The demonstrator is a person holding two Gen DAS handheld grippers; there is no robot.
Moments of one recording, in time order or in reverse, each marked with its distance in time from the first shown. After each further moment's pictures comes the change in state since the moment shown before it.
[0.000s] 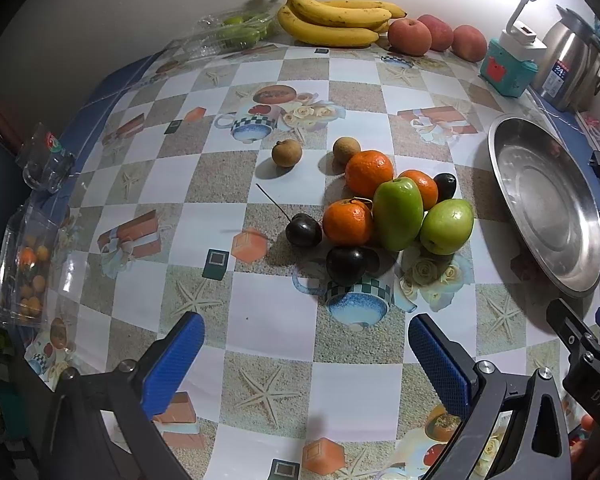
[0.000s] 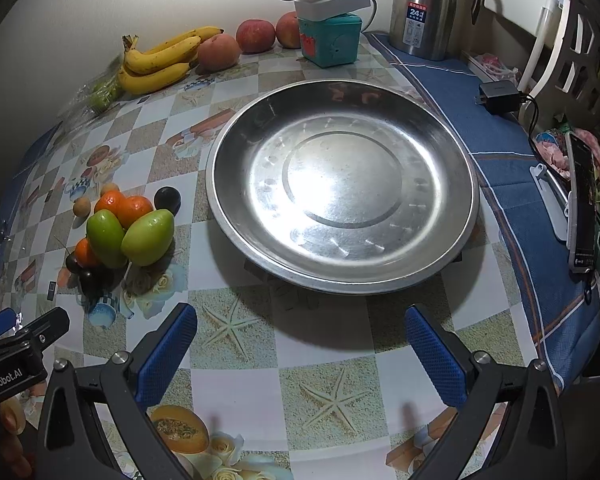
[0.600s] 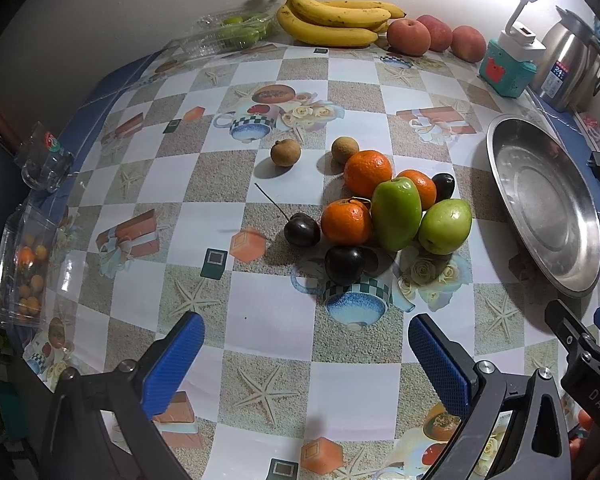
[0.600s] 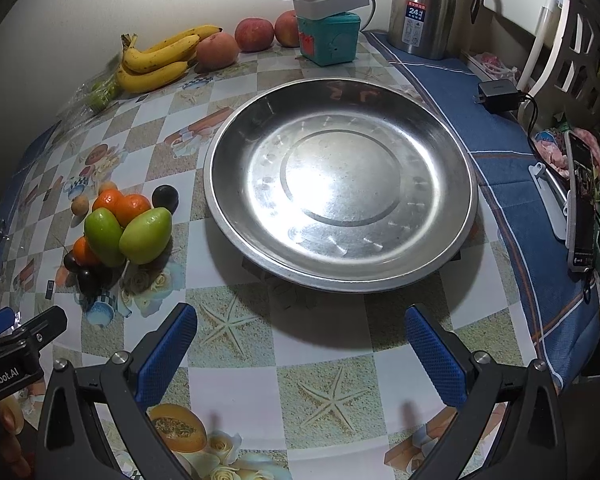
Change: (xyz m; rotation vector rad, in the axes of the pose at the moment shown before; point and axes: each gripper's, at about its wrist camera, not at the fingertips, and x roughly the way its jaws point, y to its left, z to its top) left arm 0.000 -0.001 0.000 -0.001 0.001 -0.006; right arm 0.001 0.000 -0.001 0.006 0.000 -0.005
